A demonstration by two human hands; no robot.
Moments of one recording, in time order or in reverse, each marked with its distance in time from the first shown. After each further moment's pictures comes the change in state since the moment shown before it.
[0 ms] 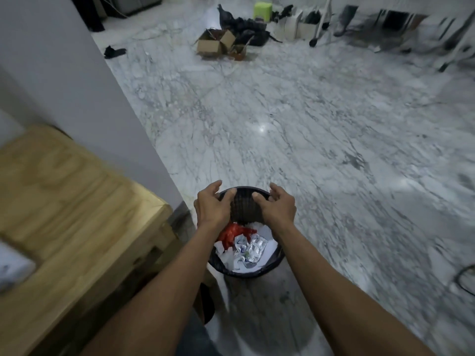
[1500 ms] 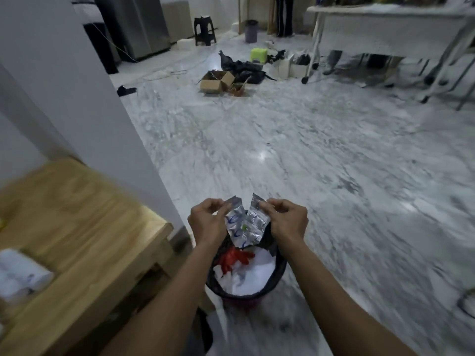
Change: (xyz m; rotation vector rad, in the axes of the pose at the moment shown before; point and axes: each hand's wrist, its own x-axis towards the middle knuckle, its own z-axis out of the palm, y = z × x) left_hand -0.027 0.042 -0.018 -0.173 0.169 0.138; right_hand -0.034 -0.047 -0.041 0.140 0.167 -0.212
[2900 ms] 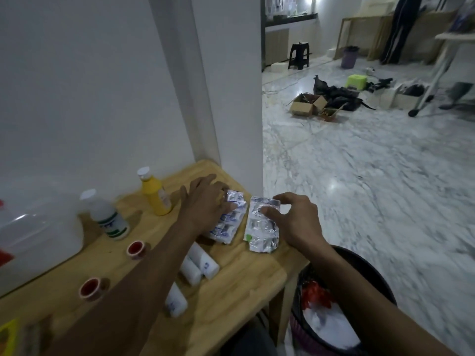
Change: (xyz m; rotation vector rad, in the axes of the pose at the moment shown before) left_hand 0.115 0.011 -0.280 0.944 -0.084 0.269; right_hand -0.099 -0.082 0.201 -0.473 -0.546 -0.467
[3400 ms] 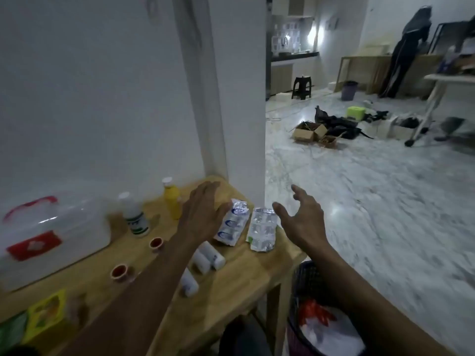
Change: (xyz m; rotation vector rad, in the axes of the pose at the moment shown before) left_hand -0.058 0.014 -0.044 -0.144 0.203 0.013; right_hand -0.033 -0.035 -0.039 -0.014 0.129 -0.073
